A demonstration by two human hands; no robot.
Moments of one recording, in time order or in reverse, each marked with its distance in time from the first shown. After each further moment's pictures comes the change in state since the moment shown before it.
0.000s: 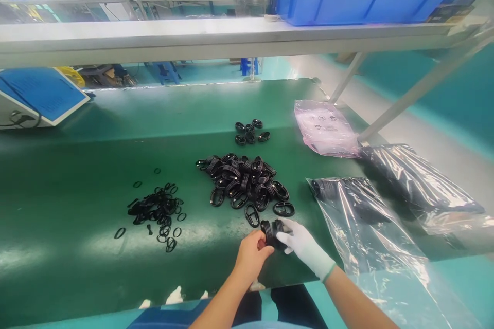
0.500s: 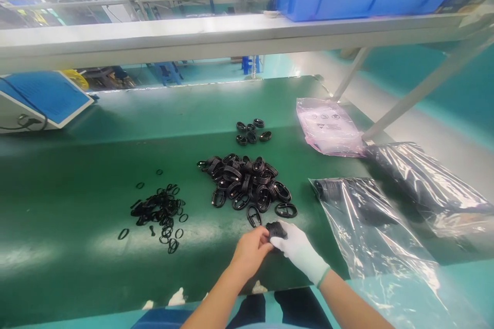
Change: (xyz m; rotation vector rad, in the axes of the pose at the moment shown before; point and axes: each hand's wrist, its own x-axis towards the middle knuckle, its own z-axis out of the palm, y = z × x) left_hand 0.011 0.000 -0.026 0.245 -0.106 0.101; right_hand 0.005 -0.001 0.016 -0.294 0.067 0.015
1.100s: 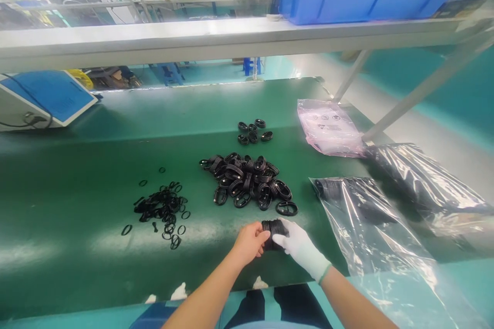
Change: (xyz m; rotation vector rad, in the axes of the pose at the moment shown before) left_hand 0.008 -0.002 -0.002 -0.361 -0.100 -0.230; right_hand 0.002 0.007 0.000 -0.041 -0.011 -0.043
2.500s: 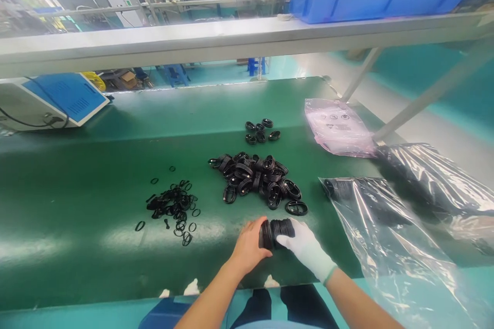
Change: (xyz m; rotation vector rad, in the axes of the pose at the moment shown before) left_hand -0.023 -0.013 -0.026 0.417 0.125 0.196; right_hand -0.014 -0.030 0.005 -0.199 0.077 0.006
